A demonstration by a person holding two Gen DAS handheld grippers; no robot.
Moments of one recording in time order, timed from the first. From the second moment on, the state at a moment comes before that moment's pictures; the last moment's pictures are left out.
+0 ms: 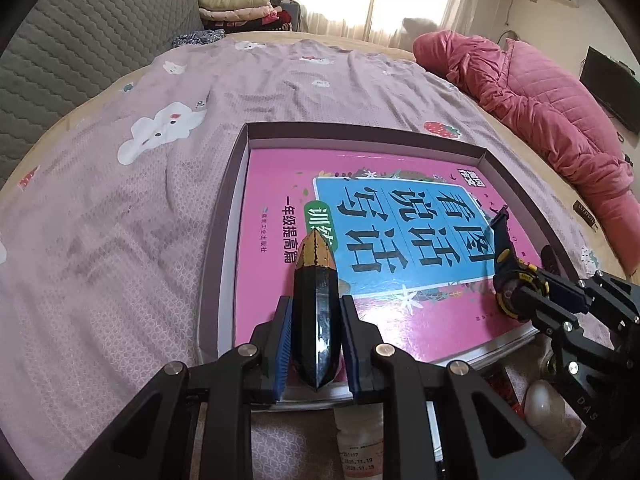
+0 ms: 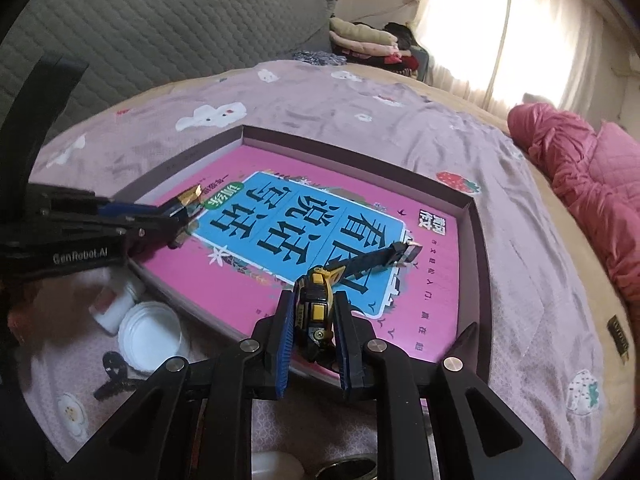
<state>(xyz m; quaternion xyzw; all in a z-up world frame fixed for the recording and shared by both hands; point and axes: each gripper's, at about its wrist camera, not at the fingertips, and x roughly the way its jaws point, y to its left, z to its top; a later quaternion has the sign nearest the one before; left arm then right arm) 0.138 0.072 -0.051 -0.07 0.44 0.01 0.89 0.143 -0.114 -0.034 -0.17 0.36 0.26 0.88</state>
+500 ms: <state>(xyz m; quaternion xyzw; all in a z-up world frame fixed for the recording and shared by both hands) 0.138 0.081 -0.049 -0.11 0.44 0.00 0.89 0.143 -0.123 -0.029 -0.14 0.36 0.27 0.88</state>
